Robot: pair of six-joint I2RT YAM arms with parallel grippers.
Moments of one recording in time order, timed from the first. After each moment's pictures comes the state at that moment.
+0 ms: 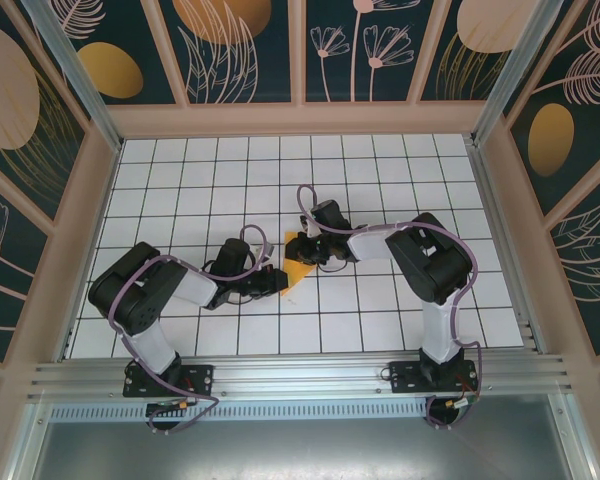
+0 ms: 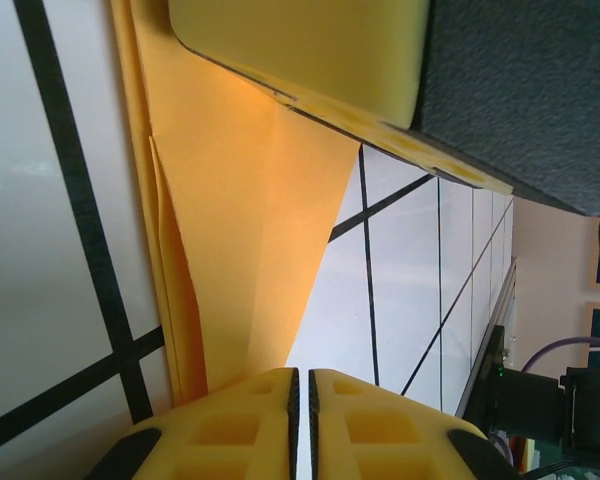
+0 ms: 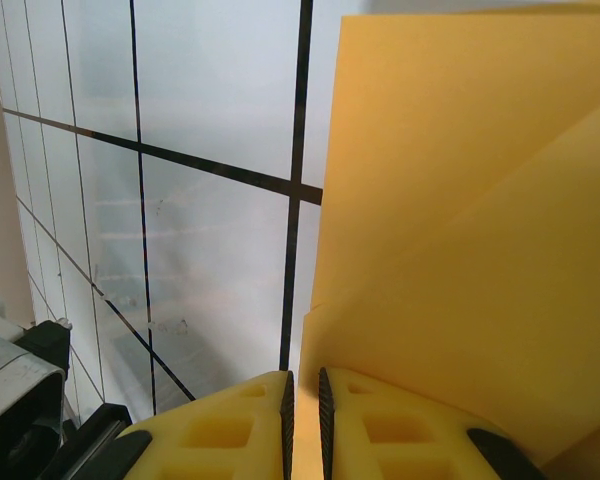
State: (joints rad) left arm -0.58 1.74 0.45 0.59 0.67 -0.90; right arm 0.66 1.98 1.01 0.11 -0.55 0.78
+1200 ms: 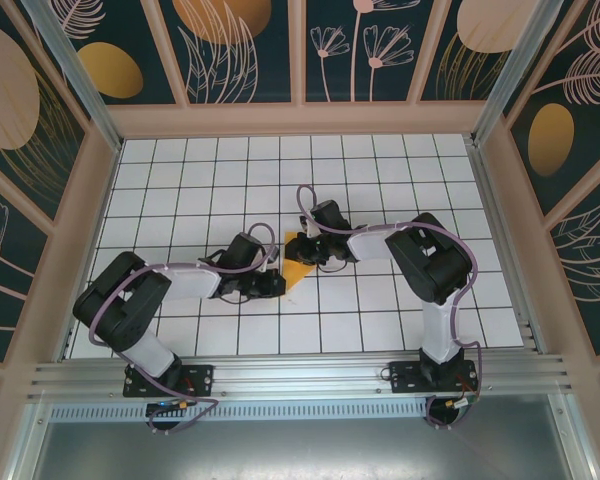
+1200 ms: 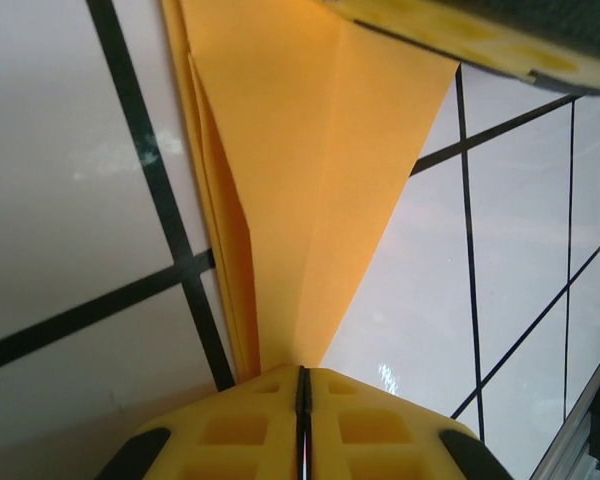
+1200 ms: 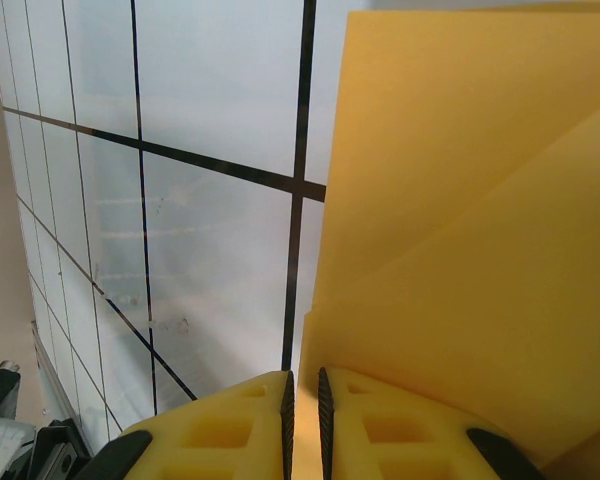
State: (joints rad) left arm -0.64 1.61 0.59 0.03 0.50 -0.65; right arm 0.66 1.98 1.01 0.11 -0.55 0.78
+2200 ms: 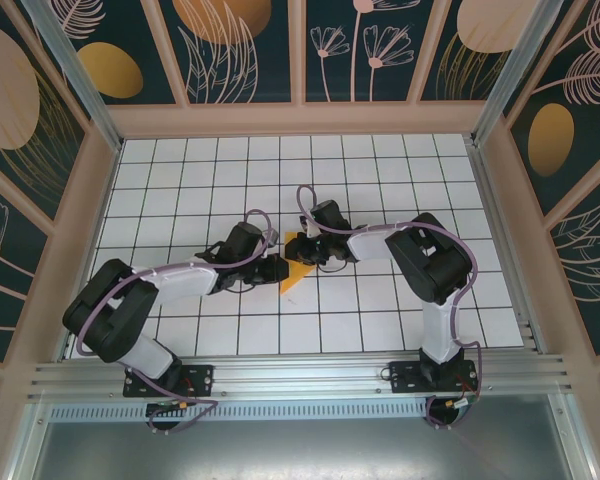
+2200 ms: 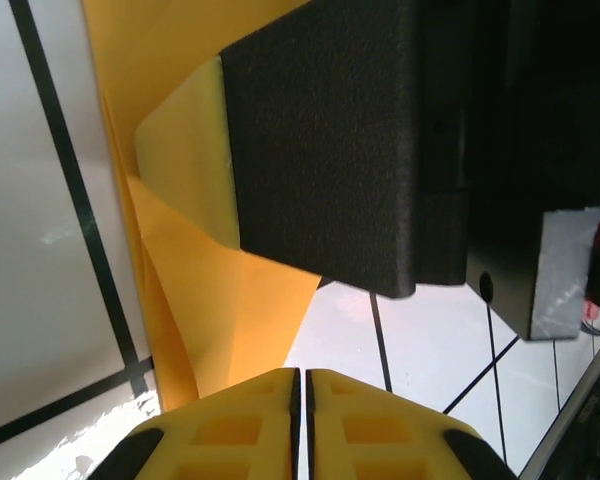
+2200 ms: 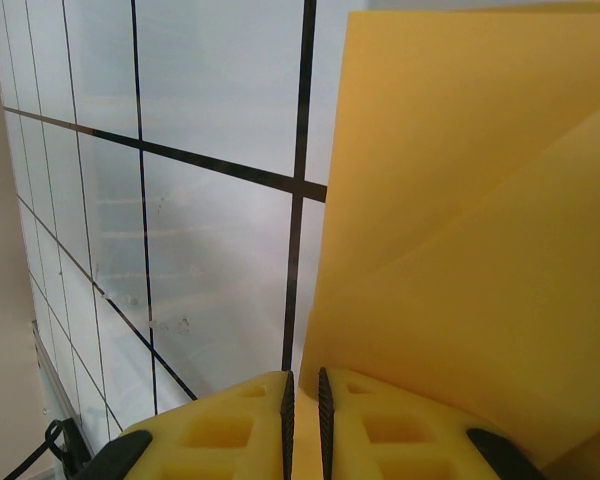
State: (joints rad) left arm -0.64 1.55 0.66 0.07 0.41 -0.72; right arm 0.66 1.98 1.01 0.11 -0.55 0.78
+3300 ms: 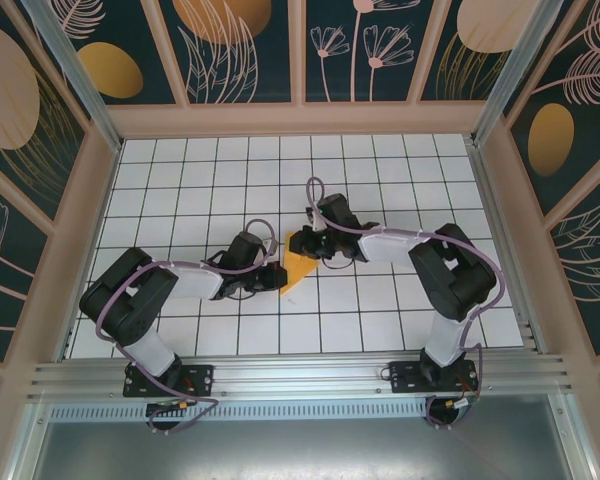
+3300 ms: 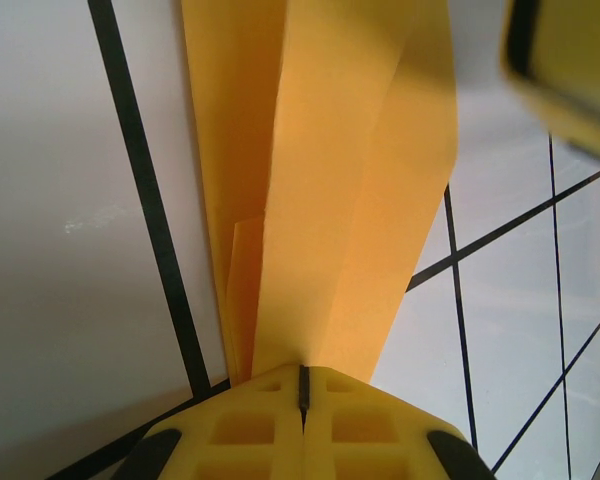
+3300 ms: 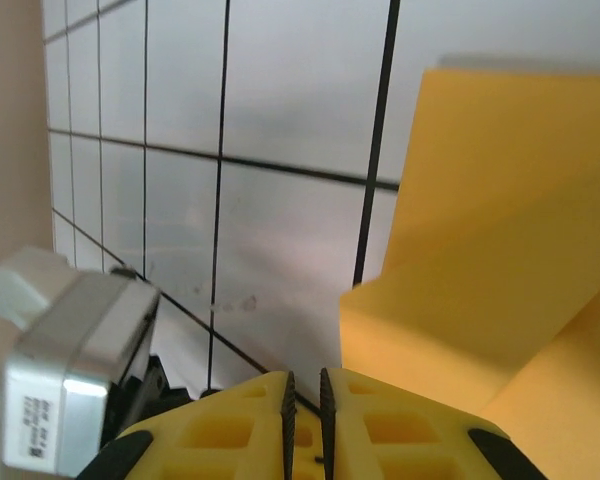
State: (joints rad) left arm -0.64 1.66 0.58 0.23 0.41 -0.73; right arm 0.67 1.80 0.97 0.03 -0.50 0.78
